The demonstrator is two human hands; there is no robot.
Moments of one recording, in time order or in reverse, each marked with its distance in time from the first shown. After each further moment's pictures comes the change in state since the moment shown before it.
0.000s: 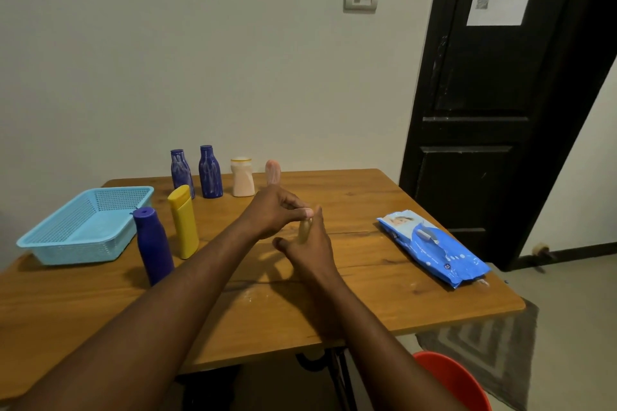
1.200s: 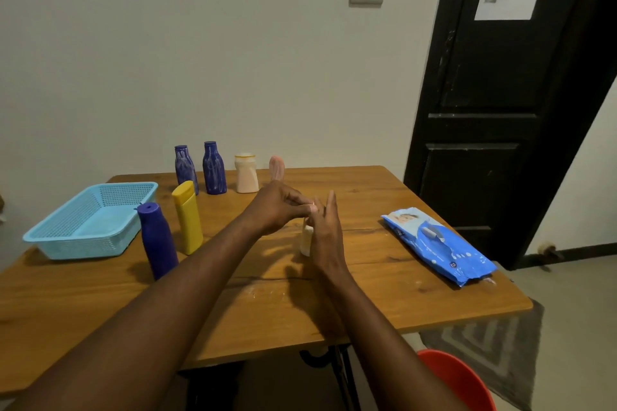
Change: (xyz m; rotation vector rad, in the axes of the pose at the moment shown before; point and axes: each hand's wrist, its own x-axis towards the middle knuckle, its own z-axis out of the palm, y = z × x) left_hand 0.001 -0.004 -0.001 0.007 -0.009 0.003; right_hand -0.012 -0.017 -0.015 0.344 0.045 -0.079
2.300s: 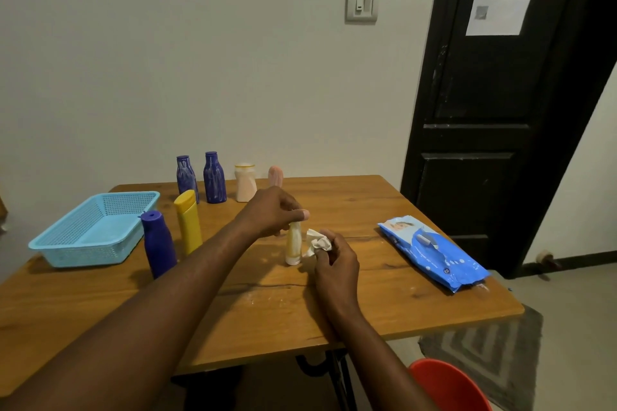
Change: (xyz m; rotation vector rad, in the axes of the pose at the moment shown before) left_hand -0.011 0.016 -0.013 0.155 0.032 -0.048; right_hand -0.034 0.029 -0.018 -0.033 0.220 -0.123
